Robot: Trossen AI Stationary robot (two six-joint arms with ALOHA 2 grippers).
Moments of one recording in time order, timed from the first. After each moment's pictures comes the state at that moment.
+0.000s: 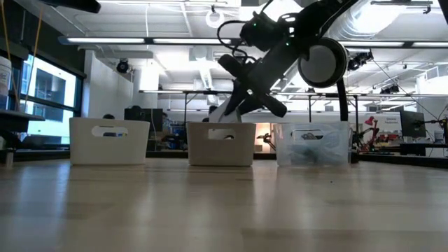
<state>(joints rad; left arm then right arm) -0.79 1.34 0.84 -0.48 -1.09 -0.51 -0.30 1.77 1.16 -0.13 0.00 0.77</state>
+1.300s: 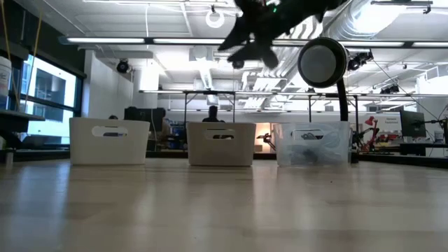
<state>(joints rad) -0.78 1.34 0.88 -0.60 -1.27 -0.20 -0.23 1.56 1.16 -0.03 0.06 0.41</state>
